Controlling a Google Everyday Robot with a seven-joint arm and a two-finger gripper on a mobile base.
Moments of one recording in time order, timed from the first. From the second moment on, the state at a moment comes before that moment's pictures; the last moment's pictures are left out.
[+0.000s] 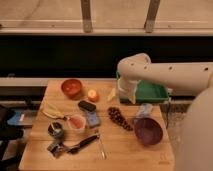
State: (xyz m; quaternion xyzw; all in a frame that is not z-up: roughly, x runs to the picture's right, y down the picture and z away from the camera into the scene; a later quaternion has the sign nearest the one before) arm 0.088 0.071 0.763 -0.26 0.18 0.68 0.66
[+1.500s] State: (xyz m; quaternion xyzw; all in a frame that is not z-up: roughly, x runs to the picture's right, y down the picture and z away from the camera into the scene) arm 0.081 0.167 0.858 -0.32 0.31 0.62 0.64
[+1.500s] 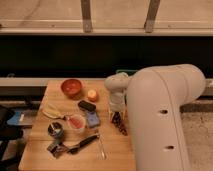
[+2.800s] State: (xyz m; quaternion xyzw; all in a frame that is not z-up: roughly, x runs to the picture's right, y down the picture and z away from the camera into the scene) arm 0.067 0.015 0.745 -0.23 0.14 0.68 0.68
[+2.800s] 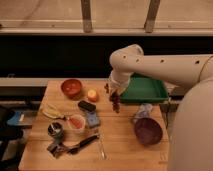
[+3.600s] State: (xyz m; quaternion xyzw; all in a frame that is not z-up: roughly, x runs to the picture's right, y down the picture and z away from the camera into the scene) arm 0.060 0.108 0.807 -0.27 0.22 0.66 0.66
